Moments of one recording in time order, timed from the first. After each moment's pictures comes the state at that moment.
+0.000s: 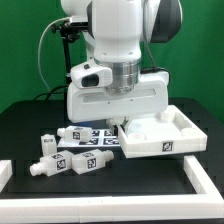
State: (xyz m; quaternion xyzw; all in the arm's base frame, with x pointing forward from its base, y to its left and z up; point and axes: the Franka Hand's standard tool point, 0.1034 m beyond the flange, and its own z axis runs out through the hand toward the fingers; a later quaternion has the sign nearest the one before) arm 0.478 0.012 0.061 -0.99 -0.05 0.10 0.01
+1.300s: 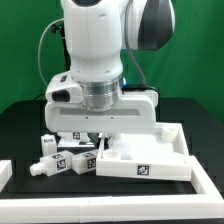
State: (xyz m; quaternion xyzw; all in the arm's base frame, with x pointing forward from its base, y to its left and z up) arm 0.522 -0.021 0.051 -0.99 0.07 0.14 0.01
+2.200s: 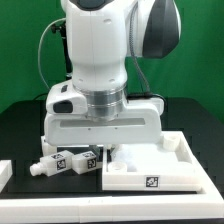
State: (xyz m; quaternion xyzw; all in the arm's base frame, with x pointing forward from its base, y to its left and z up) arm 0.561 -0.018 0.040 -0.99 0.03 0.13 0.01
